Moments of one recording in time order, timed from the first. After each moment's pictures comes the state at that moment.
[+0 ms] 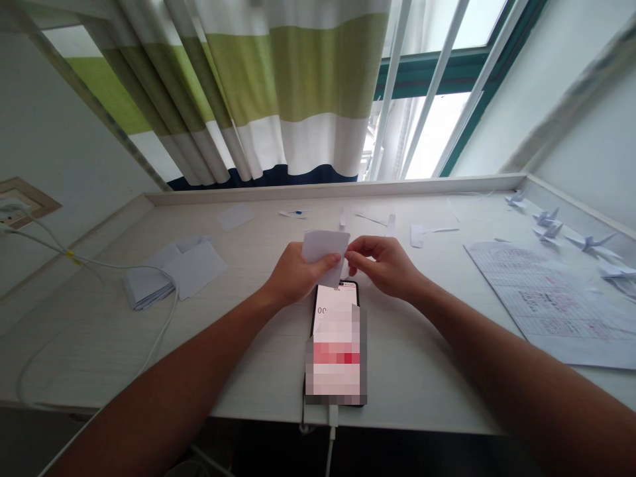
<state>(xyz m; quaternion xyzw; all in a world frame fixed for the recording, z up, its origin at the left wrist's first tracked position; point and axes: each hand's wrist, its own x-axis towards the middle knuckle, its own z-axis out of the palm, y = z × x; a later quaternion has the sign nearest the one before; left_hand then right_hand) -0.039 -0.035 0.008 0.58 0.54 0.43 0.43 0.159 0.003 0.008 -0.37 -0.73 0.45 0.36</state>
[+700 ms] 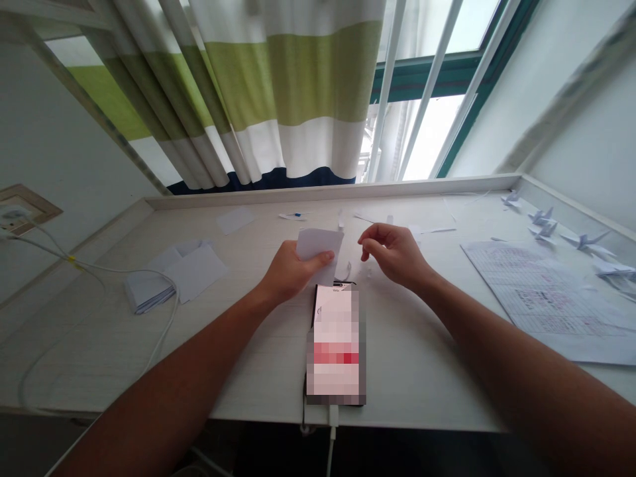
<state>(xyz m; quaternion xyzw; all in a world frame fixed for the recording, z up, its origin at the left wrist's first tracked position) -0.045 -0.031 0.009 0.58 0.56 0.43 0.41 0.170 0.017 0.008 -0.43 -0.72 0.36 0.42</state>
